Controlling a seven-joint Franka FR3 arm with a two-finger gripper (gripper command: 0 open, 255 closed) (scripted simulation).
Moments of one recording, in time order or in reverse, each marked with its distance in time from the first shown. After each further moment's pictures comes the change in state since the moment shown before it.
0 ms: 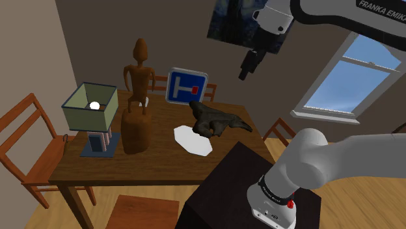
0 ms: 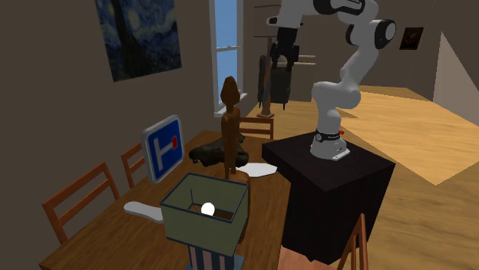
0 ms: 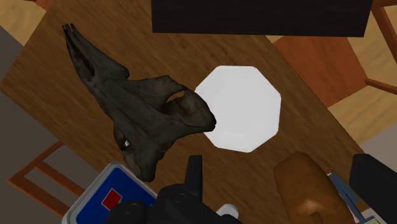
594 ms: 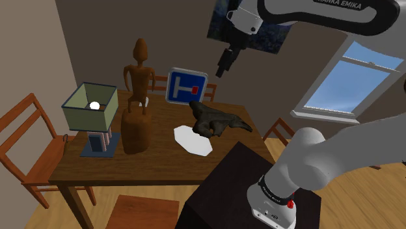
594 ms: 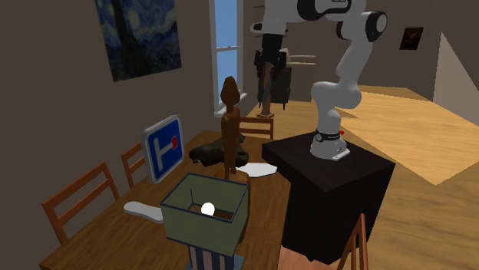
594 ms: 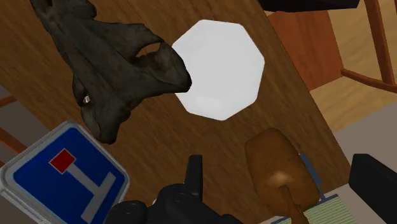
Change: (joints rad) arm 0.075 0.208 -0.051 0.060 0.063 0.186 -0.119
